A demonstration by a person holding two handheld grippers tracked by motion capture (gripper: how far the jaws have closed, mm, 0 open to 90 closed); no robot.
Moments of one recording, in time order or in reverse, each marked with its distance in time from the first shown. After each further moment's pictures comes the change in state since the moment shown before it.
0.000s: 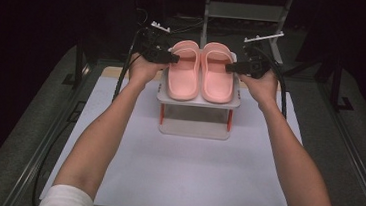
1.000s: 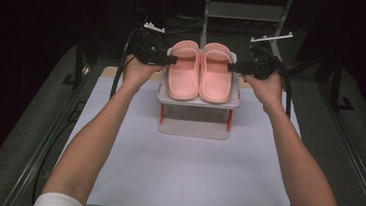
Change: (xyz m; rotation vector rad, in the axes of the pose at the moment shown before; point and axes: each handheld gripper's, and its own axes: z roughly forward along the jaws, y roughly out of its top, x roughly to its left) left arm -0.001 -0.009 -0.020 -0.039 -0.018 0.008; right arm -0.002 -0.005 -0.018 -0.047 0.060 0.007
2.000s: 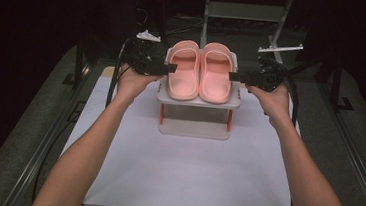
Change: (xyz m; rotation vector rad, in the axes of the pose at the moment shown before) left arm -0.019 -0.021 -0.026 -0.050 -0.049 0.034; right arm 0.010 -0.026 -0.027 -0.034 0.103 0.008
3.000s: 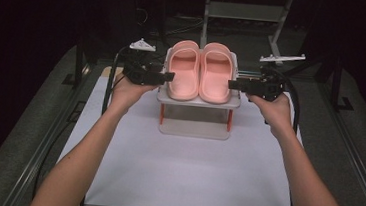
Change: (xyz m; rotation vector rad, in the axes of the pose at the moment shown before) left arm -0.010 -0.021 -0.016 -0.023 -0.038 0.005; right arm 0.007 -0.021 -0.009 -0.007 0.055 0.004
